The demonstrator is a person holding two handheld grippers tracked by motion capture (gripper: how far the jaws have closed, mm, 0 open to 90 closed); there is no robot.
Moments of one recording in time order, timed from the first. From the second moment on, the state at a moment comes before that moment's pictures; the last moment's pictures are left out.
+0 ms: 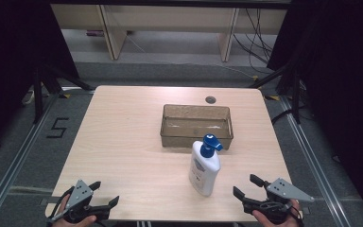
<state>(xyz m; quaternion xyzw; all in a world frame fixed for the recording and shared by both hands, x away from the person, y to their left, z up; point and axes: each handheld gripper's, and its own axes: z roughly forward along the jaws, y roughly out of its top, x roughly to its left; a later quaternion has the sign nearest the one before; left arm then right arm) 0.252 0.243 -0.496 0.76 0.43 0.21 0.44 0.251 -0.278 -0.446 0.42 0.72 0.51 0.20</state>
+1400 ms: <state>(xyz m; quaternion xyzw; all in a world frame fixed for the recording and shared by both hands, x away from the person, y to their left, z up) 0.252 0.245 -0.495 0.76 0.43 0.20 0.44 0.256 -0.238 -0.382 0.34 0.73 0.55 0.21</state>
